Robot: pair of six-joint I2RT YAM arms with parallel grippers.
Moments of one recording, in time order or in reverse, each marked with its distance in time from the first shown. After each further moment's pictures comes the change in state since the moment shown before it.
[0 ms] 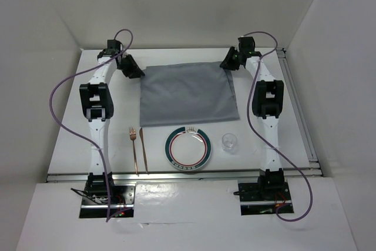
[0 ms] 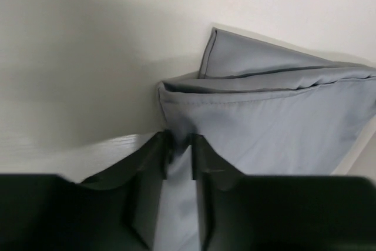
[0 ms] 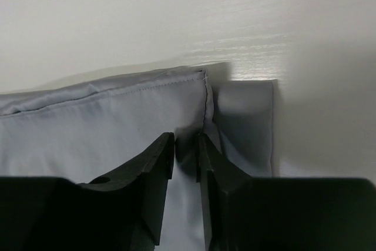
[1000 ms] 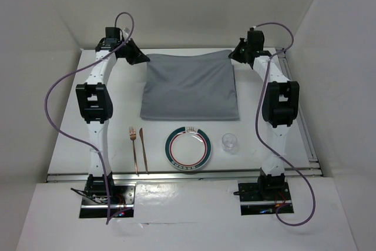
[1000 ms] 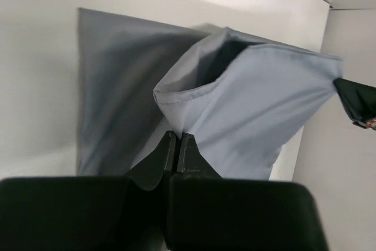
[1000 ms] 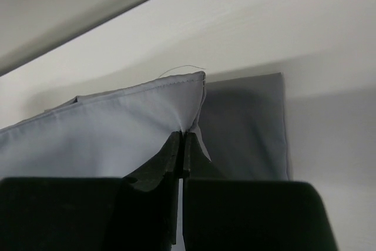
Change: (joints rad) left arm -0.036 -0.155 -0.031 0.106 0.150 -0.025; right arm -0.003 -0.393 -0.422 0.230 0.161 0.058
